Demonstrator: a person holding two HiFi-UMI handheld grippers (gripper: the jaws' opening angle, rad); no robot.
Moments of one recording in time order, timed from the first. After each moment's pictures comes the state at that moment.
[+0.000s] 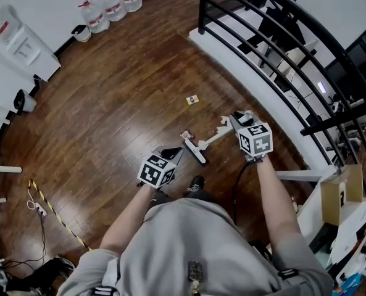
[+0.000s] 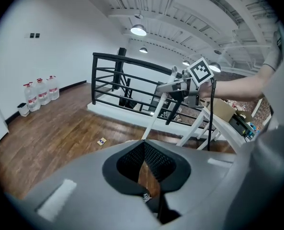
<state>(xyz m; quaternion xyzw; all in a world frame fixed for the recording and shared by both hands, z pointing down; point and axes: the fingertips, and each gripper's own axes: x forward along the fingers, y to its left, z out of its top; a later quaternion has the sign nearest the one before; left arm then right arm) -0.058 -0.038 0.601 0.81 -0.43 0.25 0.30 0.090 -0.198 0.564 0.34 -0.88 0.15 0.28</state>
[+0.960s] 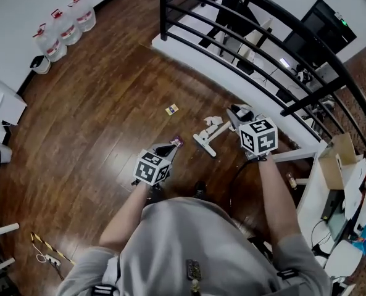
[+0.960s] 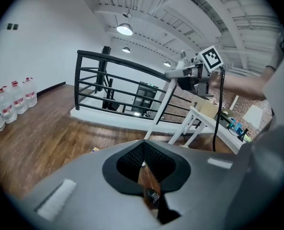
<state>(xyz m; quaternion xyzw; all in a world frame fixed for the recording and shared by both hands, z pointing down) -0.137 -0.126 0.603 0.87 -0.32 0.25 0.28 0.033 -0.234 0.486 0.45 -0.84 0.15 0.27</state>
